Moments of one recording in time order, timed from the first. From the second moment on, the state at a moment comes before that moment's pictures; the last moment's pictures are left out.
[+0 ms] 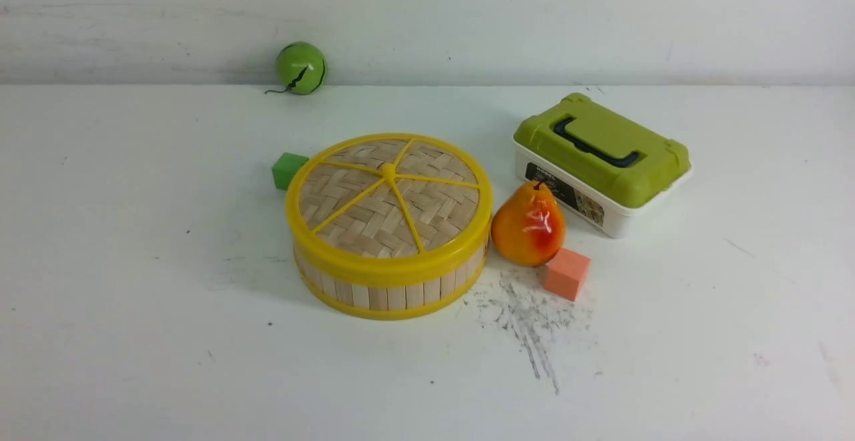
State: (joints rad) right arm -0.04 -0.02 0.02 -0.02 0.39 -0.03; left arm -0.09 -0.01 0.03 0.01 -0.48 -0.43
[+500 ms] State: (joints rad) right arm -0.04 -0.02 0.02 -0.02 0.39 -0.03; left arm -0.09 0.19 -0.43 -0.01 0.14 -0.46
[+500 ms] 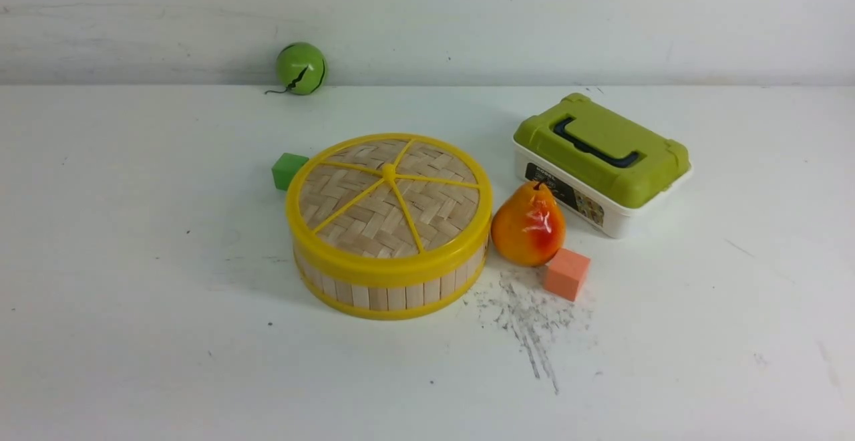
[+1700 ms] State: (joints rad) right arm -0.04 -0.02 0.02 -0.02 0.39 -0.03; left arm -0.11 1.59 -1.22 -0.96 0.99 0.43
